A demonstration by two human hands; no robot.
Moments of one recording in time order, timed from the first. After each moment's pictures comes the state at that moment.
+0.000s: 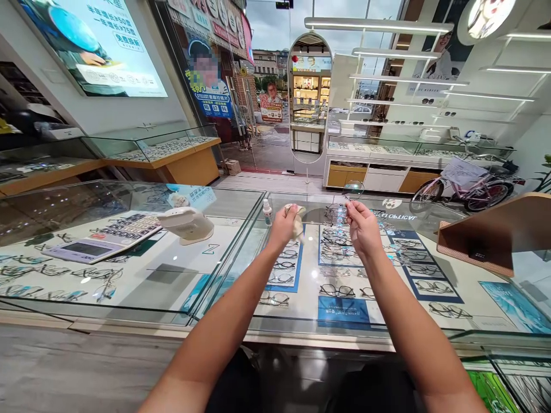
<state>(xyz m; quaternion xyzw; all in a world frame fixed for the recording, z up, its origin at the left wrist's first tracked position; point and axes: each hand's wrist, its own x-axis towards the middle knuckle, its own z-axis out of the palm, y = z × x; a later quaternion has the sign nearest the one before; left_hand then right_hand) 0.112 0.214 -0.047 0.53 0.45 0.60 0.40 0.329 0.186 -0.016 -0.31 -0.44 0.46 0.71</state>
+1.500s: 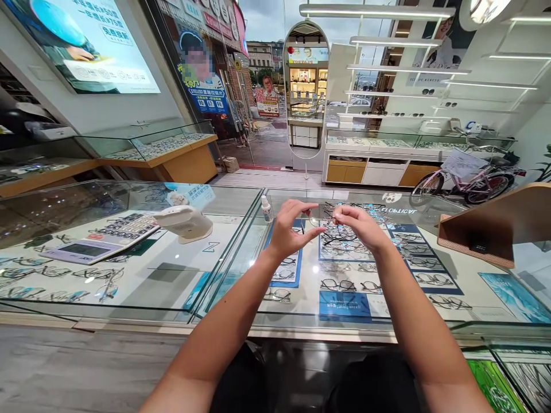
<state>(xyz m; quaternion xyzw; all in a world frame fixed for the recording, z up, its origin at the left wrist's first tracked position) 0.117 0.170 -0.018 0.78 0.29 0.55 0.02 0.355 0.172 0.002 -0.31 -0.70 0.47 0.44</state>
